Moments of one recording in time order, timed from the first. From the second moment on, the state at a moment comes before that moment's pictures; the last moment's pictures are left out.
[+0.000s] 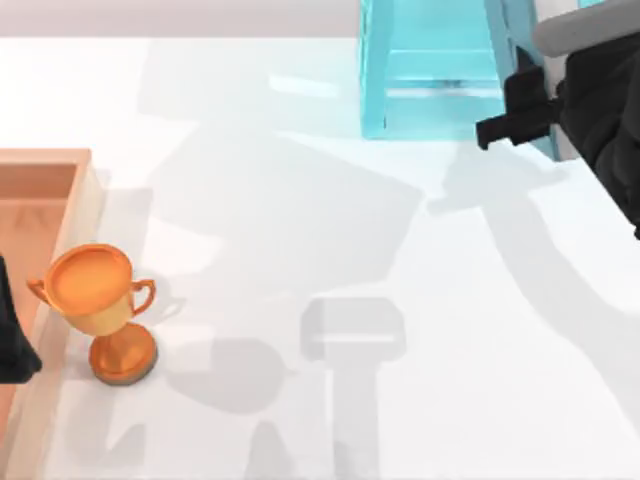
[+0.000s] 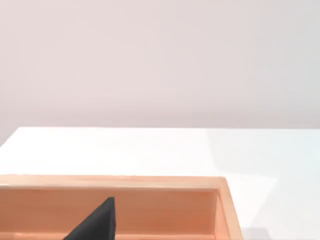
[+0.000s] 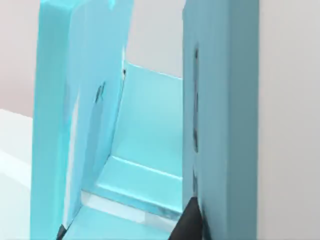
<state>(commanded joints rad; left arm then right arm) 0.00 0.00 0.00 0.00 0.00 0.00 0.40 1.55 0.77 0.62 0.23 -0.16</state>
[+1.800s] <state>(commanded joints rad) 0.00 0.00 0.00 0.00 0.00 0.00 1.07 1.97 0.71 0.68 0.76 -1.25</state>
